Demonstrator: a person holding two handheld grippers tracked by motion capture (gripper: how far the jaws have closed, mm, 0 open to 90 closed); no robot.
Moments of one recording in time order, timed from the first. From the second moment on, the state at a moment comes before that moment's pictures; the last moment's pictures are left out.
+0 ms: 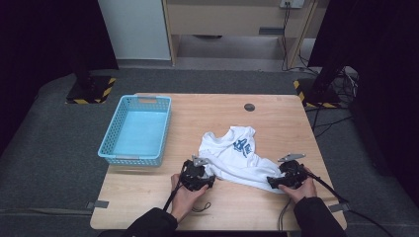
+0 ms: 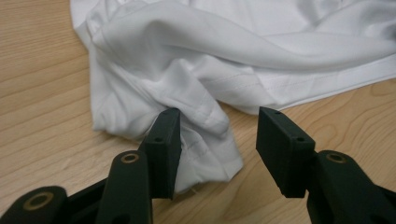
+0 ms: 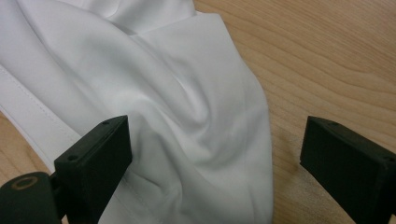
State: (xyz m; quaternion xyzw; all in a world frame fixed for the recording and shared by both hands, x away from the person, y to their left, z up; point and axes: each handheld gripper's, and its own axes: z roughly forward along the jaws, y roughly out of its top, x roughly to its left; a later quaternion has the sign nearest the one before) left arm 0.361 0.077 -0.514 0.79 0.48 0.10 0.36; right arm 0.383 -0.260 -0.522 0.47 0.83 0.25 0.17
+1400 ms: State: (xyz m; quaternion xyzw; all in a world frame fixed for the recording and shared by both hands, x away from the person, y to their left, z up) left arm 0.381 0.084 -0.517 0.77 0.52 0.07 0.37; right arm 0.384 -0.260 -0.522 0.47 0.83 0.25 0.17
